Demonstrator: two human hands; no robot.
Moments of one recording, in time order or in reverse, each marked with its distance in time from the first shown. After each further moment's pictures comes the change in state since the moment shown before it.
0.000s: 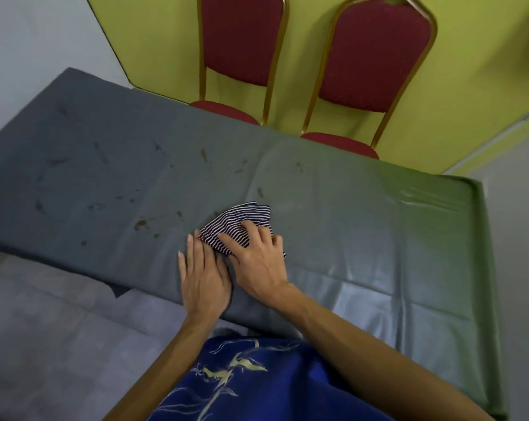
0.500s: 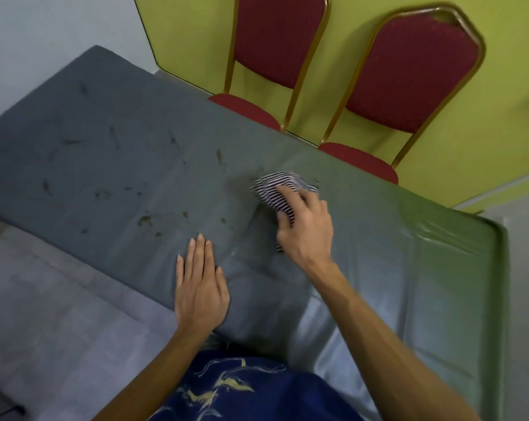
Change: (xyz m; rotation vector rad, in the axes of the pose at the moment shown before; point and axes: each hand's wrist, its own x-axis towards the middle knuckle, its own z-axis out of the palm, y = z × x) left_hand 0.001 0.007 -0.008 0.057 0.003 -0.027; right_hand 0.074 0.074 -0.050 0.187 0.197 0.207
